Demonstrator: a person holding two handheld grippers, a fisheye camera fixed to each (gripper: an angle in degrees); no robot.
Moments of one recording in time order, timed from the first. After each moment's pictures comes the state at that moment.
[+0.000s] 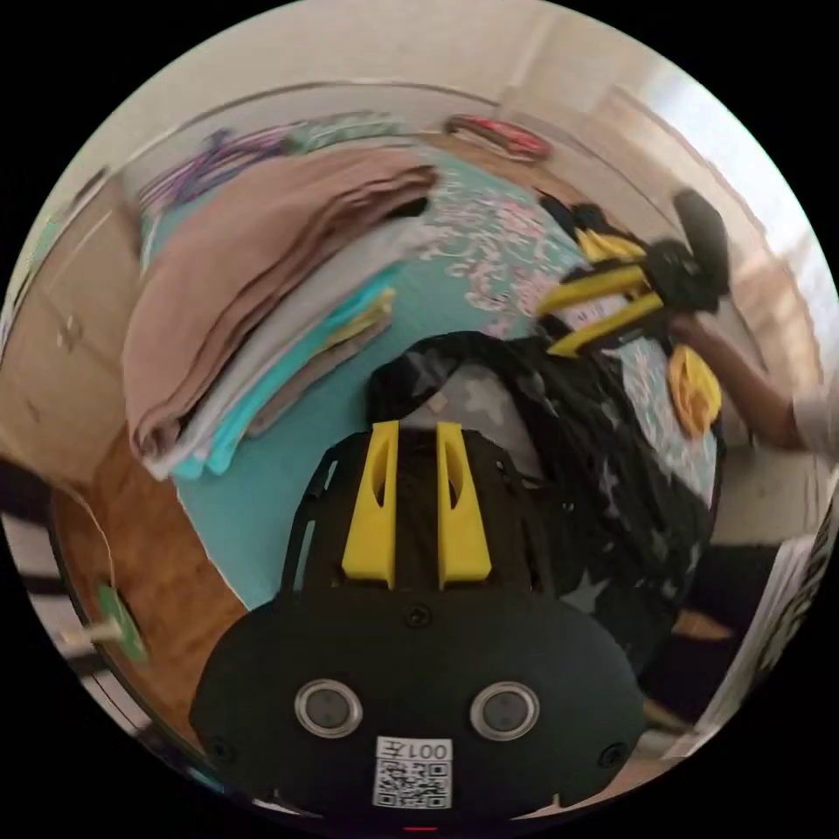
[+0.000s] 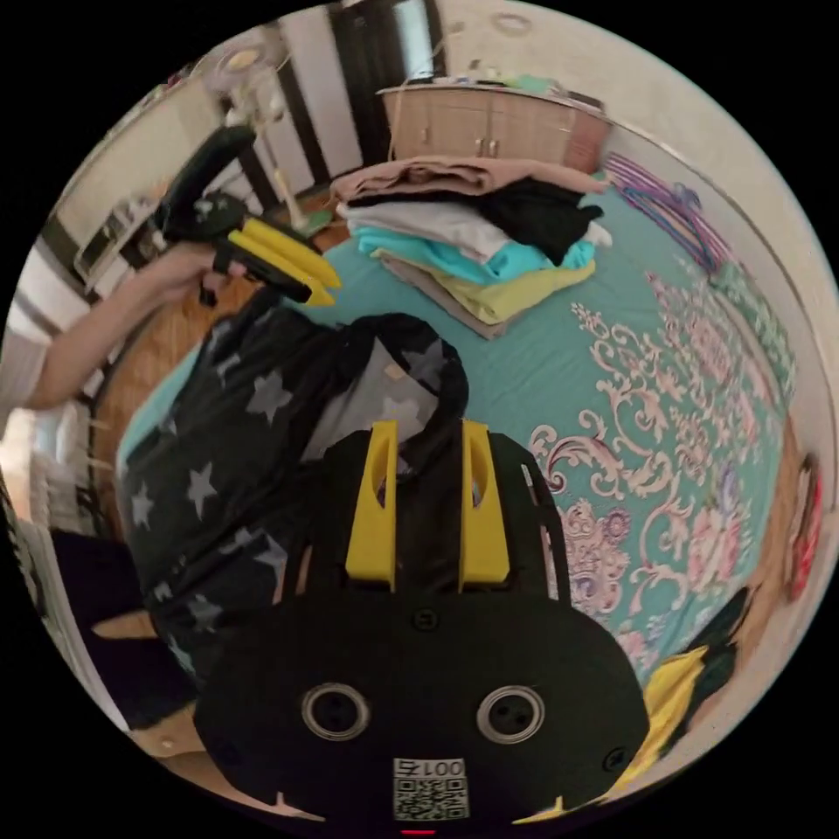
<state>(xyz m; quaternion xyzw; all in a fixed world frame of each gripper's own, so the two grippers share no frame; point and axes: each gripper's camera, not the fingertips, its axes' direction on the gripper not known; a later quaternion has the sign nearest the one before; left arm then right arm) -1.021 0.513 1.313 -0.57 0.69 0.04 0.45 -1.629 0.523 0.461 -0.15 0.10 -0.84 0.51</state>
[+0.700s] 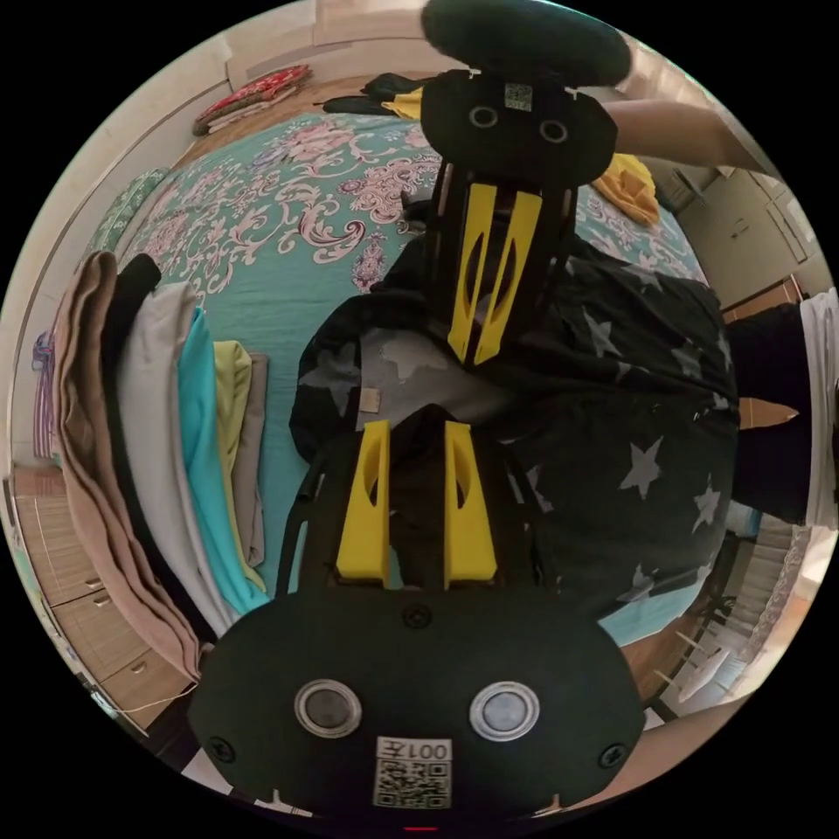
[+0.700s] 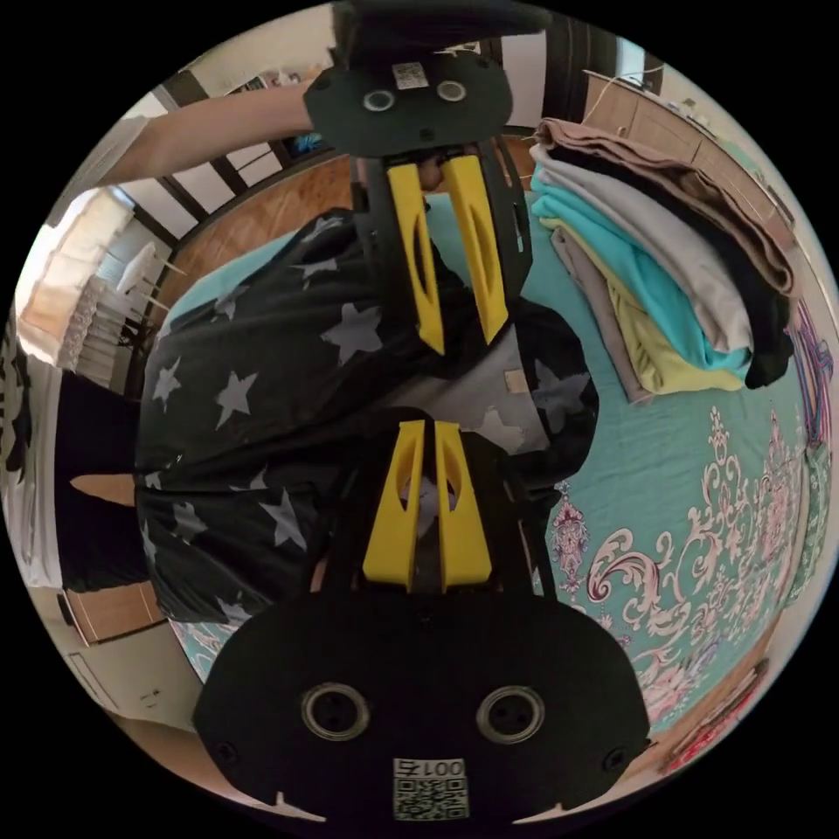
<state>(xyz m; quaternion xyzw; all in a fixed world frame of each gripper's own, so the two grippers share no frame) -0.972 0.443 1.255 -0.36 0.83 0.28 0.33 -1.650 0.598 0.521 -0.29 0.07 -0.90 0.31</state>
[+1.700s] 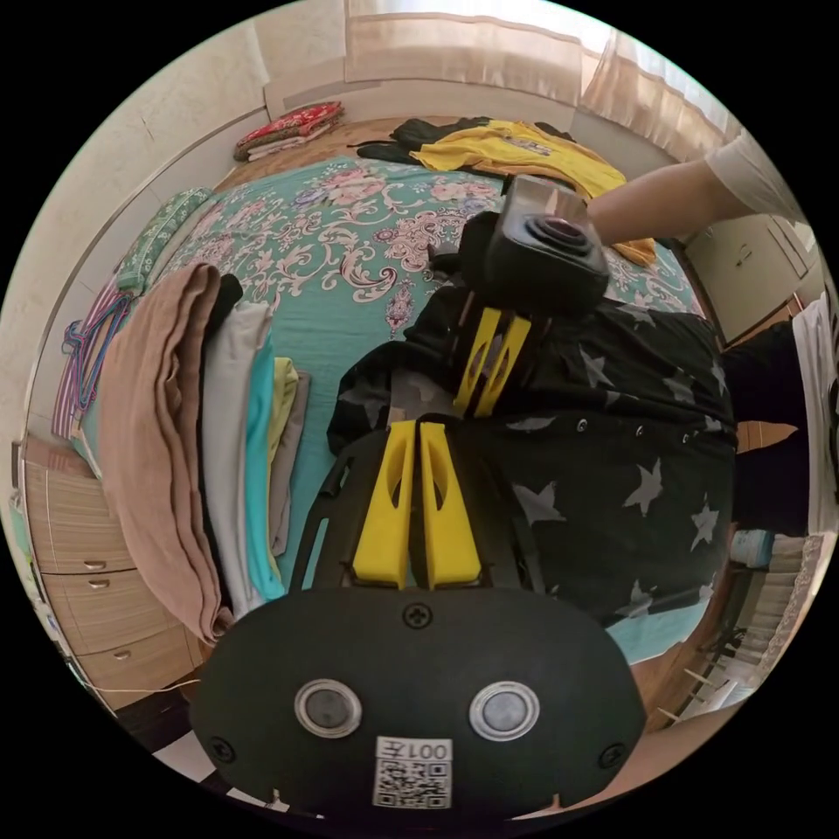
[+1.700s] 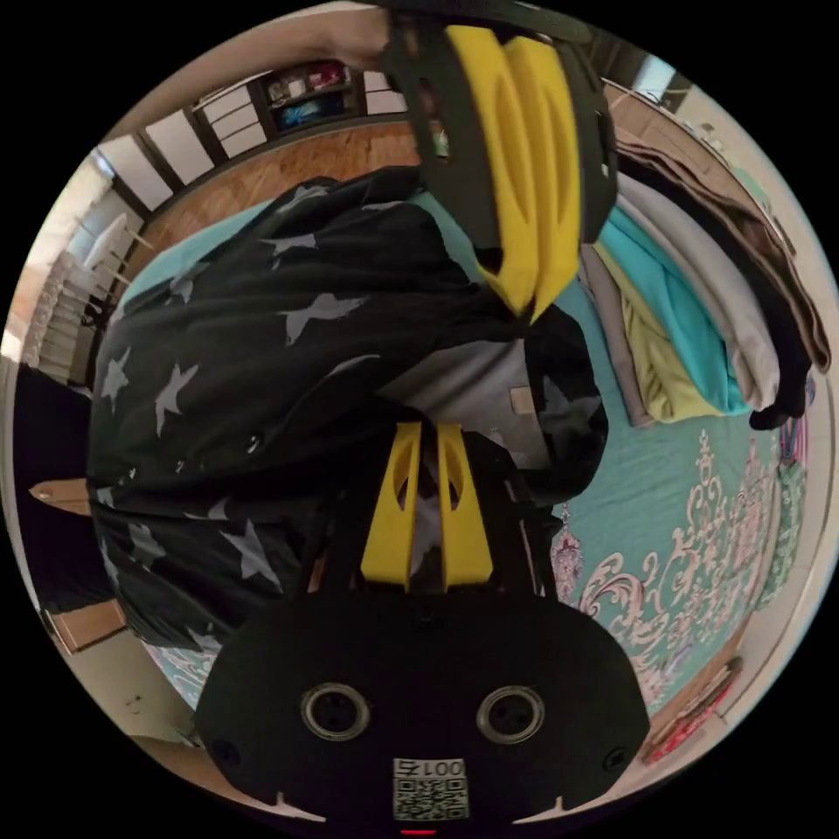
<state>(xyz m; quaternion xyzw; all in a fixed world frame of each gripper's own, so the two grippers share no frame) -1.004 0.412 1.231 -0.35 0.83 0.21 0.39 -1.608 0.591 0.558 -0.24 0.11 -0.92 0.29</state>
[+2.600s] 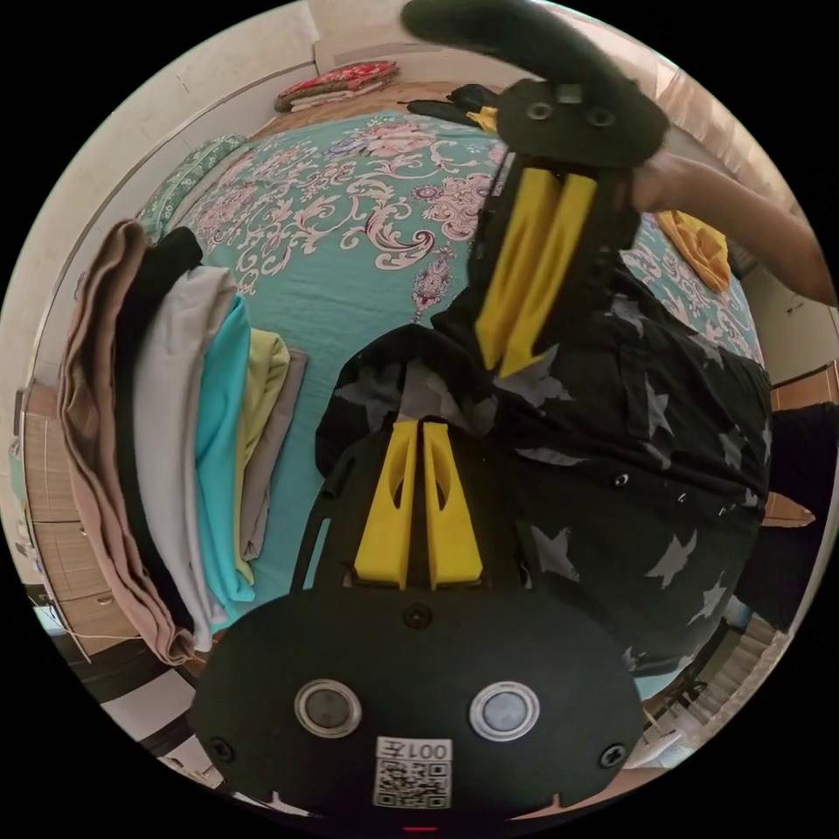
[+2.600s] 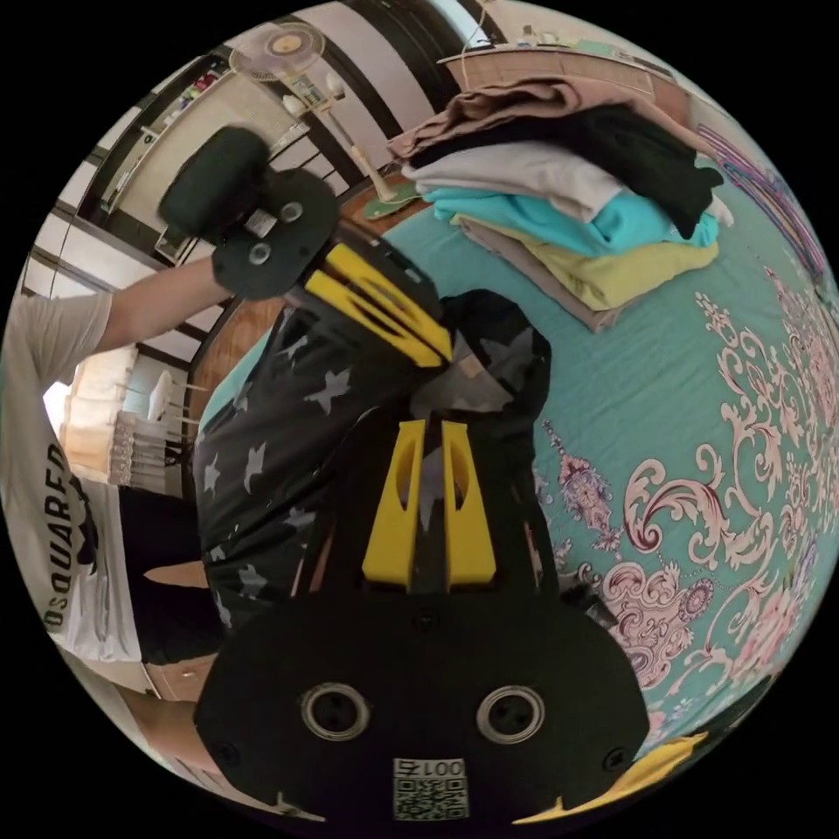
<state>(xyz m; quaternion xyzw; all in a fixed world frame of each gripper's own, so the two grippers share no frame) -0.959 0.418 1.154 -0.43 0.77 0.24 0.41 -1.571 0.433 0.533 -0.33 0.03 -0.81 0.48</state>
